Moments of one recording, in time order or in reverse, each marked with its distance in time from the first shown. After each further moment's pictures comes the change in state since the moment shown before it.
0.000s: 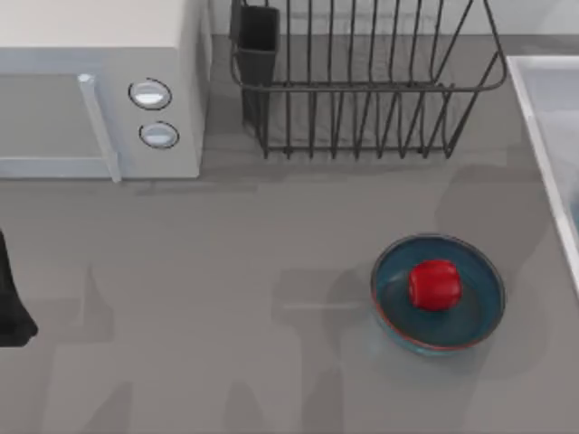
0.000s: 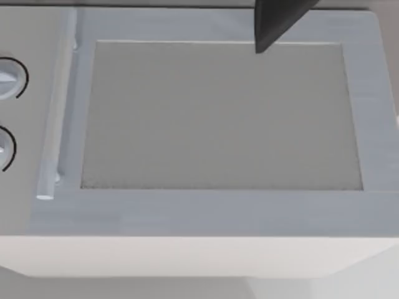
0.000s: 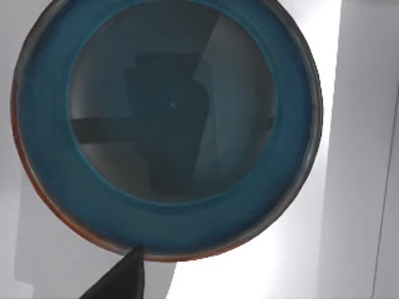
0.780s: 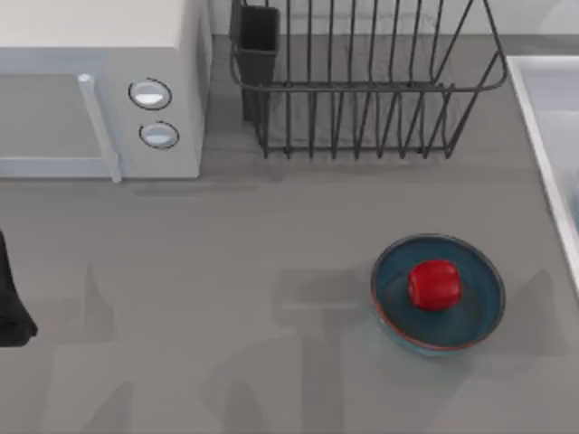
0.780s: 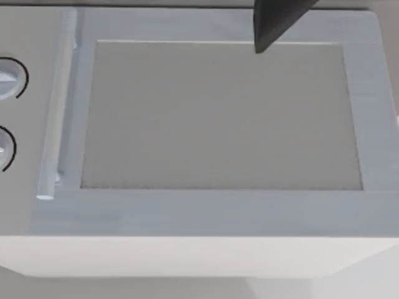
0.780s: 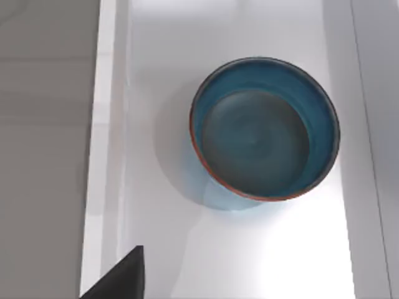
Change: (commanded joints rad) left arm 0.000 0.000 0.000 0.000 0.000 0.000; right arm 0.174 -1.135 -1.077 0.533 0.015 0.147
